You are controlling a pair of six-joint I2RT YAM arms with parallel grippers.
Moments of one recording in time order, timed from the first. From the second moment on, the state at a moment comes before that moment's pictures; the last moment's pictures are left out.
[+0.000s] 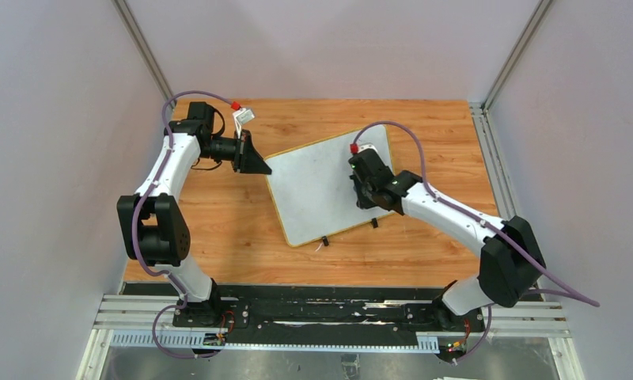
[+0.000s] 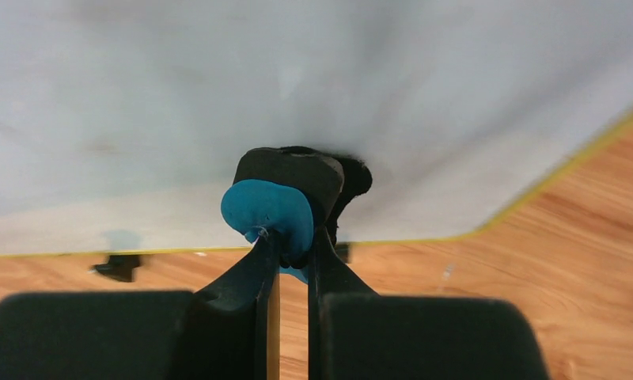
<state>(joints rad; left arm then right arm) 0.01 1.67 1.45 -1.02 1.15 0.56 0.74 1.50 1.12 -0.57 0.28 0.31</state>
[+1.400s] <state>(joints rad) 0.00 1.67 1.46 -1.02 1.14 0.56 0.44 1.09 1.21 -0.78 0.52 0.23</state>
